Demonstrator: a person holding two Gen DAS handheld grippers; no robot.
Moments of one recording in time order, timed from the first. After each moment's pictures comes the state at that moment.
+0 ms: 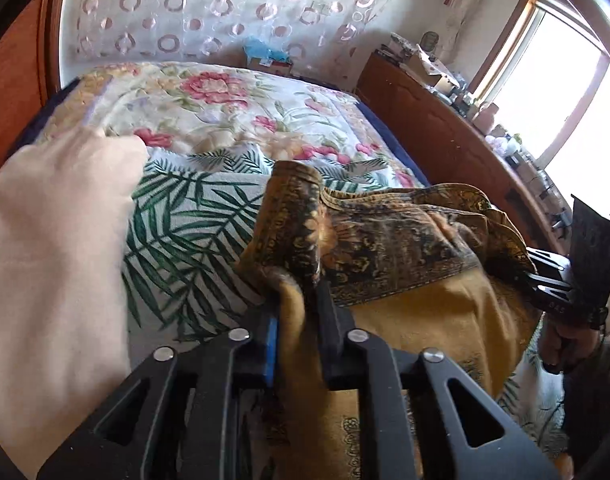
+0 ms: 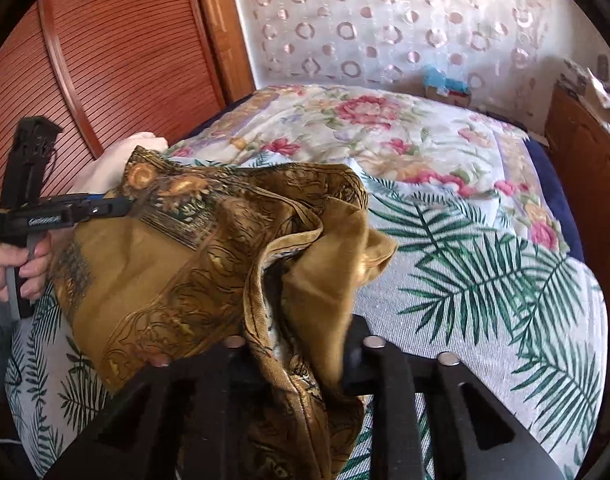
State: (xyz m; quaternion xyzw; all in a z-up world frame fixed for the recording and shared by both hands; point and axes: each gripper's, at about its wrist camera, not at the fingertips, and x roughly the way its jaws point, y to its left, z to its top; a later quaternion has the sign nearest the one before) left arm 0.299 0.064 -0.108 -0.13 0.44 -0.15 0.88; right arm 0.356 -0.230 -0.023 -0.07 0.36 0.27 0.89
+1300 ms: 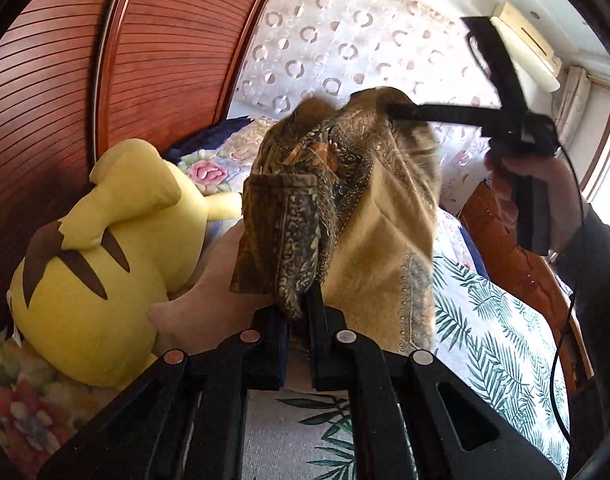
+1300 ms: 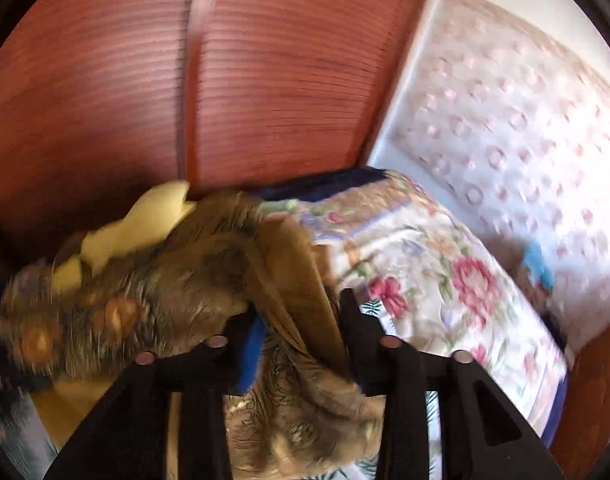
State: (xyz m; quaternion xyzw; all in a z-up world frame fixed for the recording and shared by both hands) left arm 0.132 0.194 -0.086 -0.23 0.30 0.10 0.92; right arm 0.444 0.114 0.085 -0.29 0.23 0.40 0.84
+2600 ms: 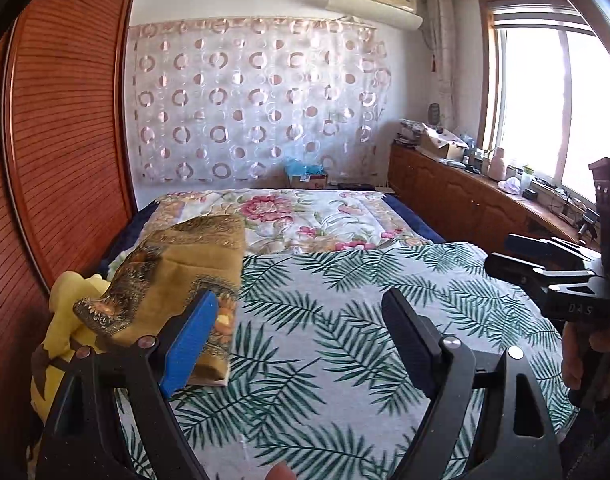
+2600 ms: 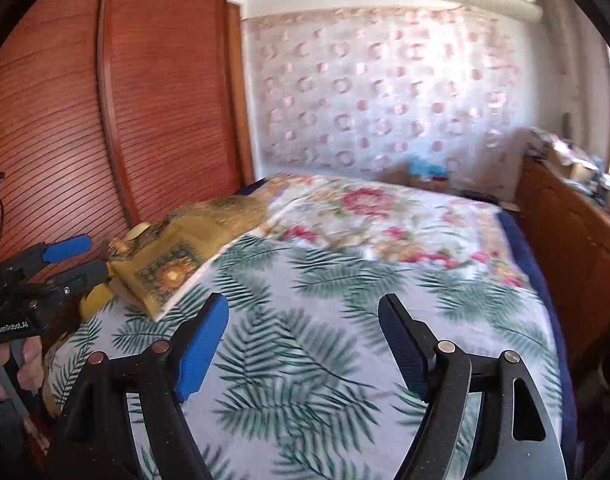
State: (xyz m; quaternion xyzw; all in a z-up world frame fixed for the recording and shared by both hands) left arm 0.082 0.022 0.019 -0.02 0.24 -0.03 0.97; right arm 0.119 -0.157 0.070 -0.05 0.21 0.22 0.95
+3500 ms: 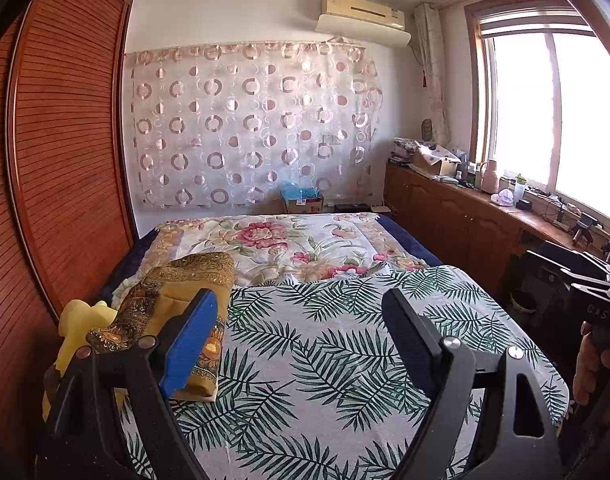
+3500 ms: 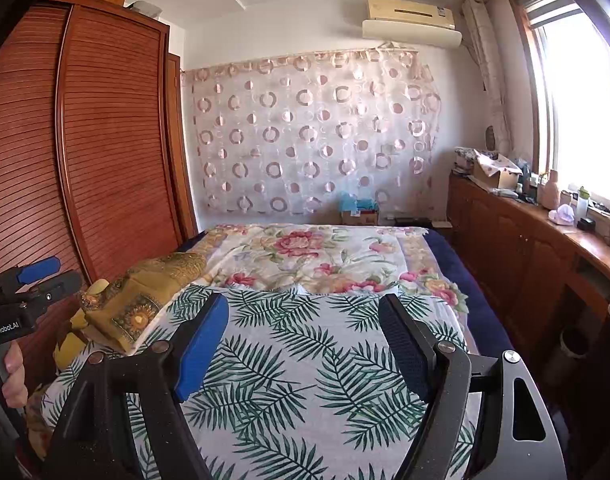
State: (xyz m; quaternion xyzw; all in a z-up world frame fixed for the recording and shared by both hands) left arm 0.058 -0.011 0.062 -0.01 0.20 -0.03 0.98; right arm 0.014 -0.190 0.101 0.00 0.14 0.12 0.98
